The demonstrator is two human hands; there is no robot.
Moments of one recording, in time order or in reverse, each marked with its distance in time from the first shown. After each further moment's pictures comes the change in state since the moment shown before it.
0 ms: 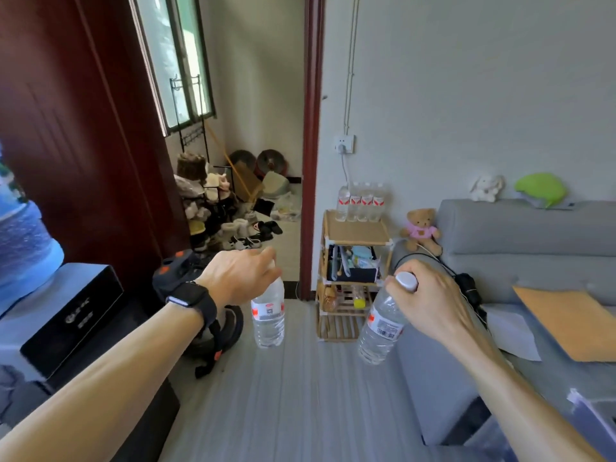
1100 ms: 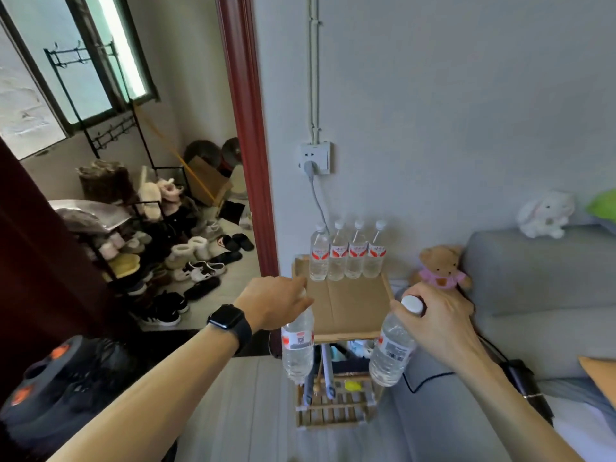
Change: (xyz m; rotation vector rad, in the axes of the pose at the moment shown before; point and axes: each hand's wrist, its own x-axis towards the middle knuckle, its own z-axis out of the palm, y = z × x) left_hand 0.614 -0.019 0.184 -0.050 -0.231 0.120; right_hand 0.533 0.228 0.179 -0.038 -0.030 0.129
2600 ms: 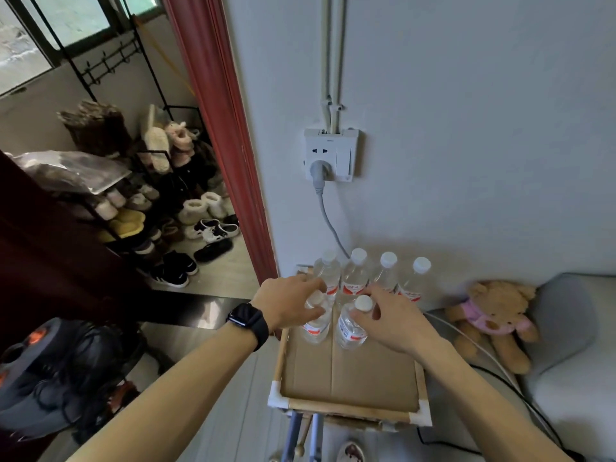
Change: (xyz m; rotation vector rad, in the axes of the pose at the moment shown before) left_hand 0.240 -0.053 0.057 -0.217 -0.132 -0.111; right_hand 0.268 0.052 0.159 -0.081 -0.672 -0.148
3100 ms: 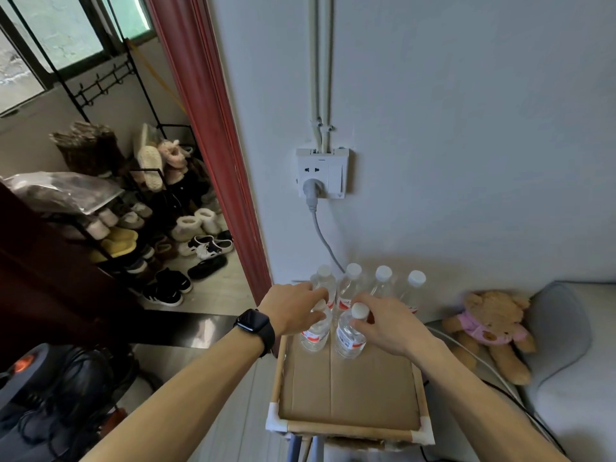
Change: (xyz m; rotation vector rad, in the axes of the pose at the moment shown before) left_hand 0.026 0.001 -0.003 0.112 0.027 0.090; right_hand 0.022 0.000 -0.008 -0.095 -0.037 -0.083
